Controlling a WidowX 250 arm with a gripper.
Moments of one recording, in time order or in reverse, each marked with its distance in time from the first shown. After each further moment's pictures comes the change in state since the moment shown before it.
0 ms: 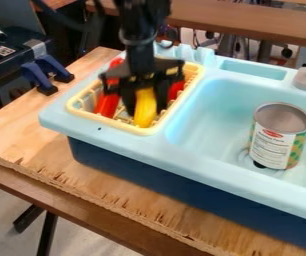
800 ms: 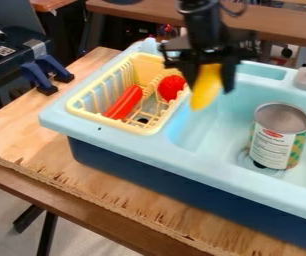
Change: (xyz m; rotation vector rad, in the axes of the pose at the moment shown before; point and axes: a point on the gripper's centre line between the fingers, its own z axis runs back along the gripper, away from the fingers) arm -0.036 -0.078 0.038 -0.245 0.005 -0.409
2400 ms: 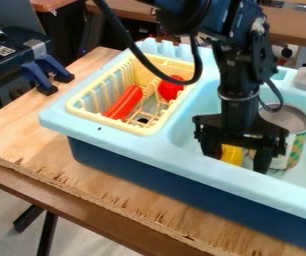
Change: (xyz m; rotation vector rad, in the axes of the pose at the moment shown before) arm -0.055 -0.017 -0.076 0.079 0.210 -0.195
